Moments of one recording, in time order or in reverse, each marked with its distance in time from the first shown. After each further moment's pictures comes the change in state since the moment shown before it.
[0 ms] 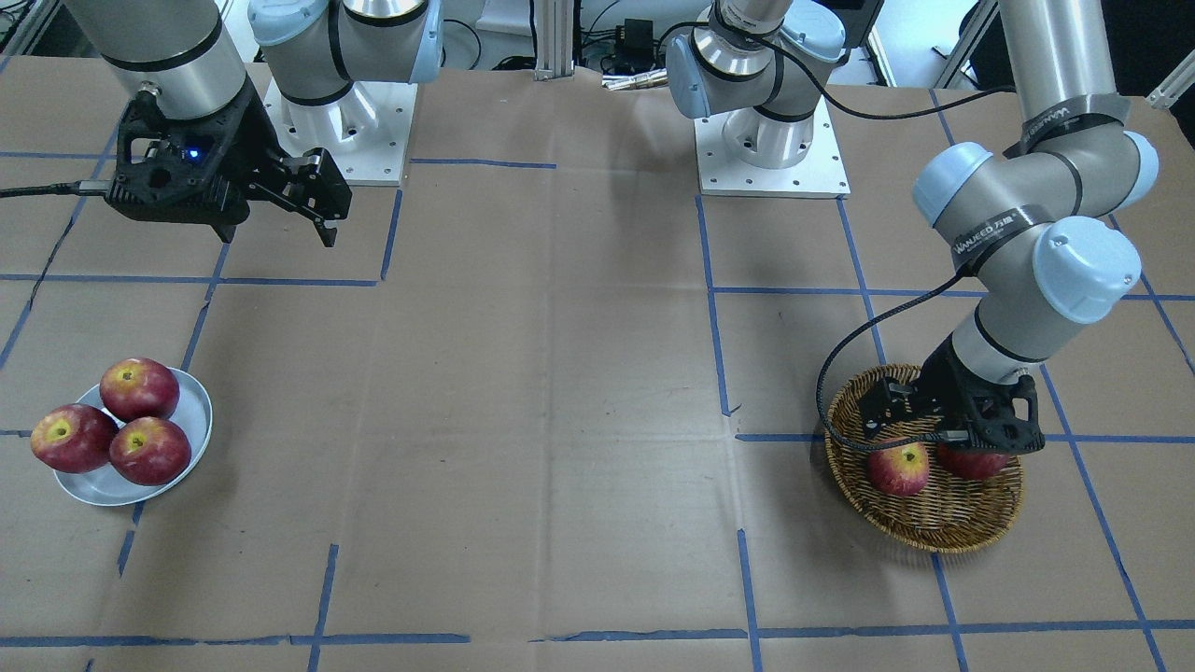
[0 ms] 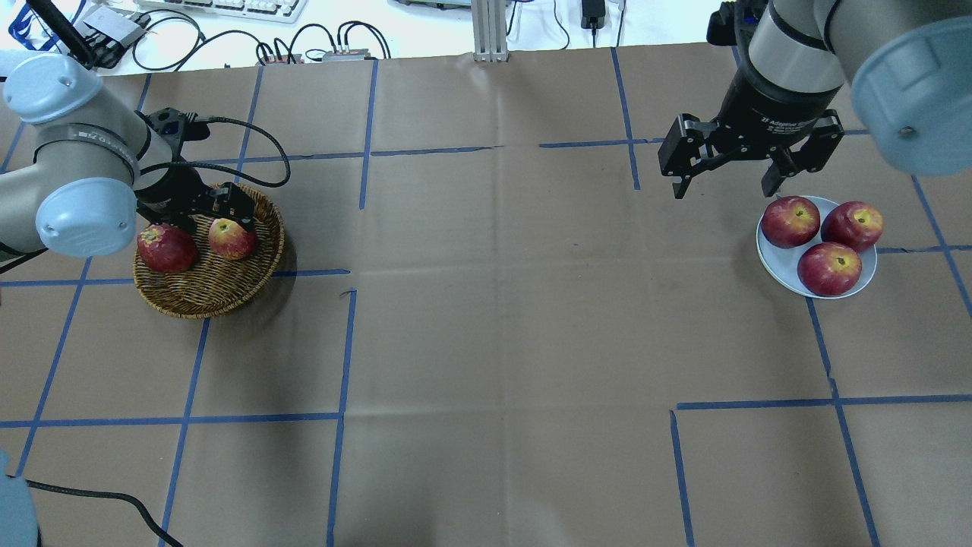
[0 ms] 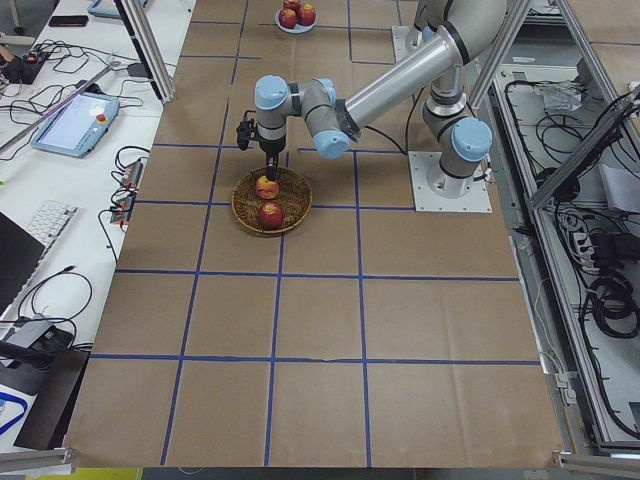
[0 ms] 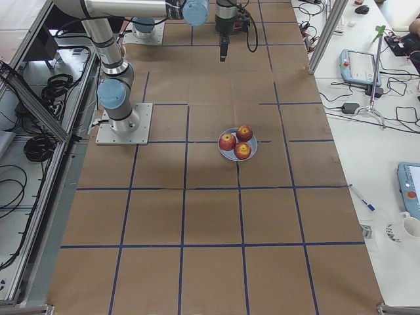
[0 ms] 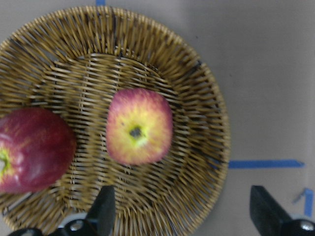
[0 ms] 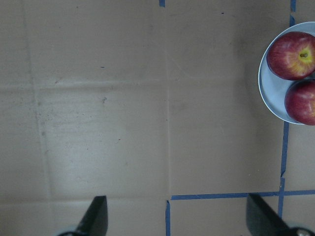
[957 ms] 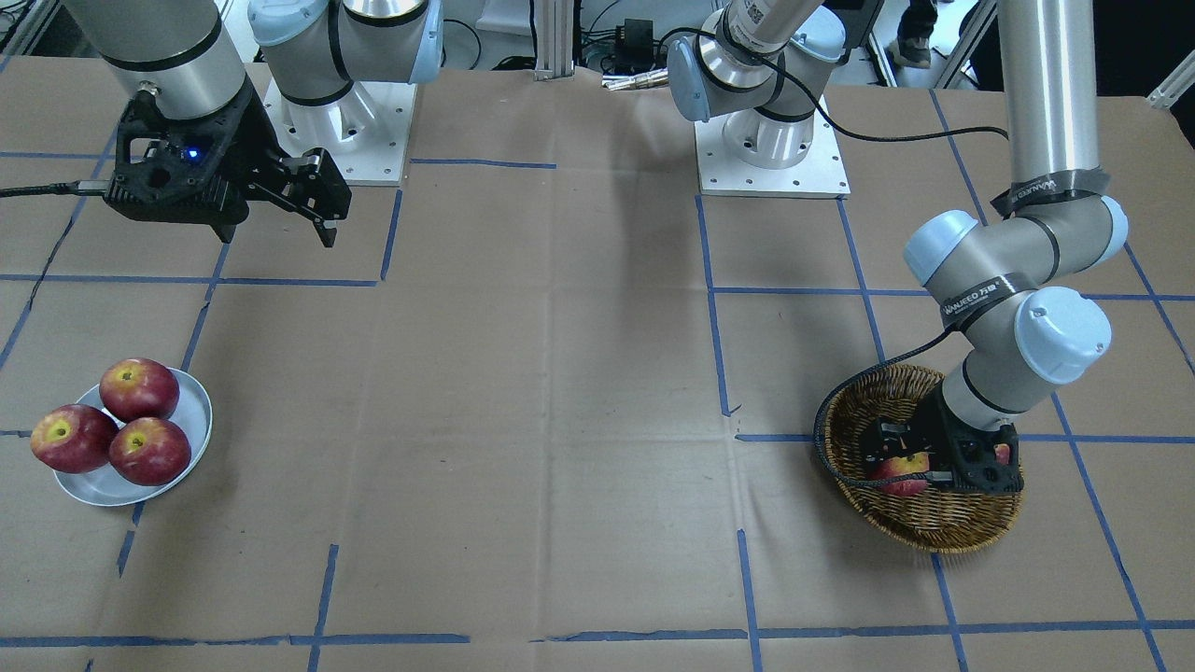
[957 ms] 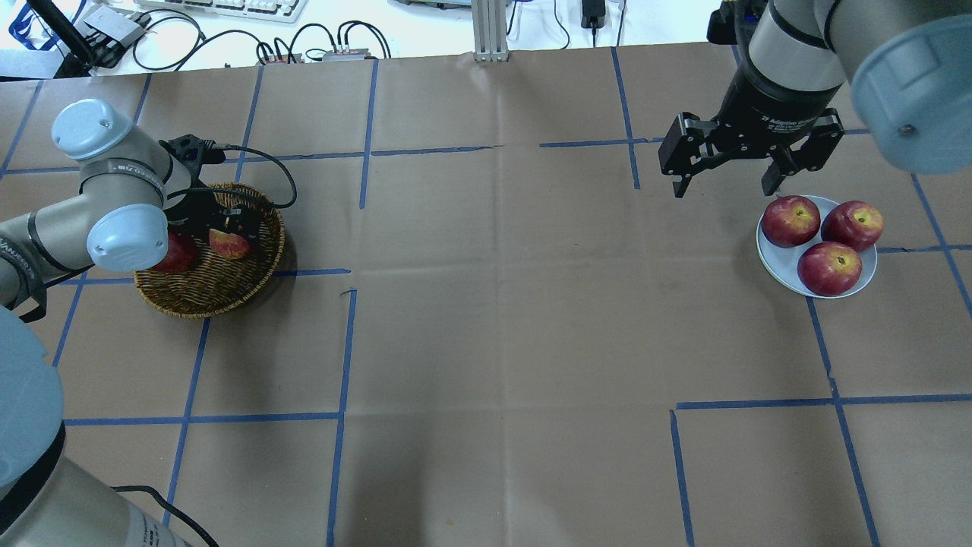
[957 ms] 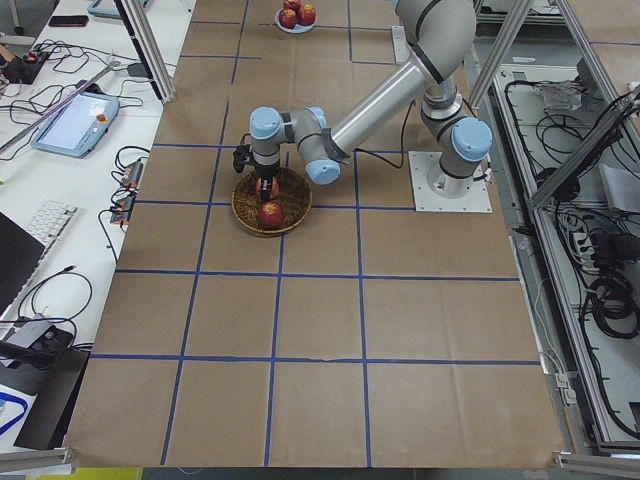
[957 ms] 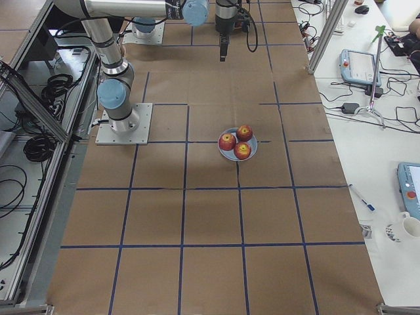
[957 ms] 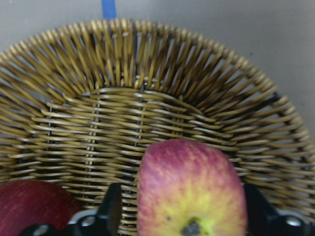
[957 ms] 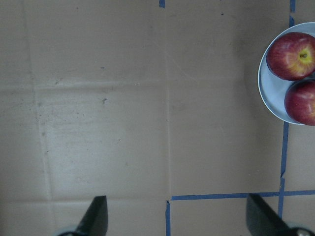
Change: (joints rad) left arm 0.027 -0.135 -0.003 0.100 0.016 0.049; right arm 0.000 0.000 -0.001 -0.001 0.000 0.001
